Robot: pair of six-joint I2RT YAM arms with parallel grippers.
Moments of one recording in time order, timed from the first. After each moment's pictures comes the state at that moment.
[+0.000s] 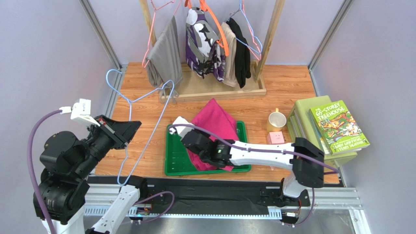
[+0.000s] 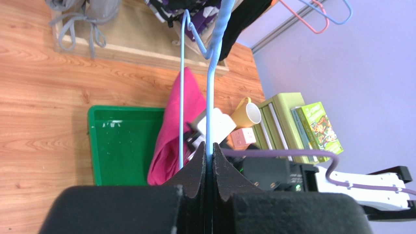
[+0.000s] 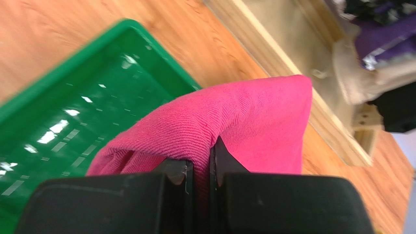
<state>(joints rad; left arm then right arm) -0.19 0.62 1.54 -1.08 0.22 -0.66 1.30 1.64 1.19 -0.11 0.74 -0.13</state>
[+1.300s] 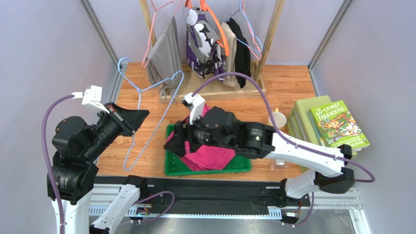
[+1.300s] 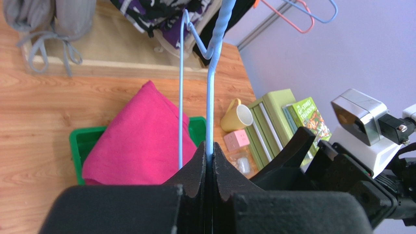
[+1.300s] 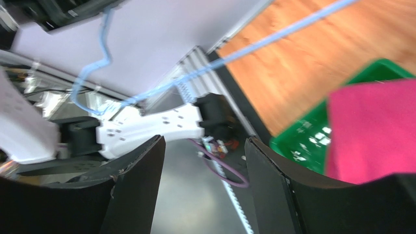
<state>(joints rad) -0.19 0.67 1.45 -0.90 0.30 -0.64 1.34 1.42 1.63 -0.52 0.08 0.61</state>
